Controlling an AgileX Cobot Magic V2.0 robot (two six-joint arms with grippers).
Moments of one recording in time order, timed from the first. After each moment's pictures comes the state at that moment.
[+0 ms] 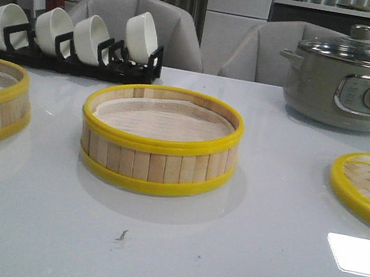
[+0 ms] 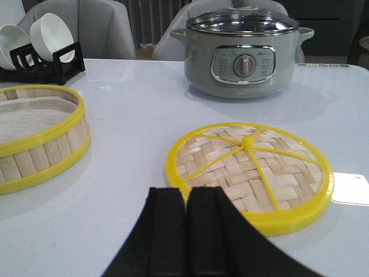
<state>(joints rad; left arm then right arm) -0.10 0.84 -1.06 0.24 0.61 -0.07 0.08 -0.01 0.03 -0.05 0.14 0.12</state>
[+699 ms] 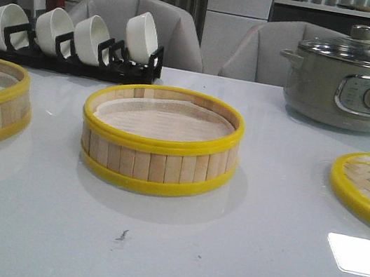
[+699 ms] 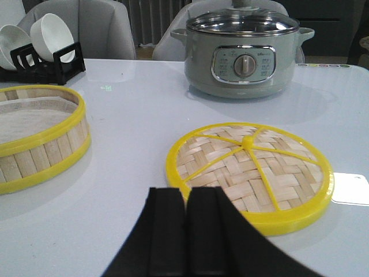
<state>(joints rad) -0.10 0.88 -1.06 0.24 0.62 -0.07 0.08 -0.01 0.03 -0.05 0.14 0.12</state>
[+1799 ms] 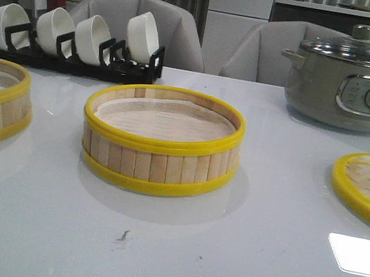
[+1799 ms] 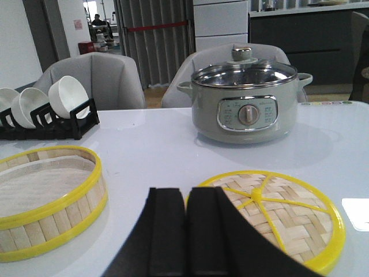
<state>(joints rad) -0.10 0.91 -1.06 0.22 0.63 -0.07 0.08 0.05 -0.11 -0.05 0.14 0.19</state>
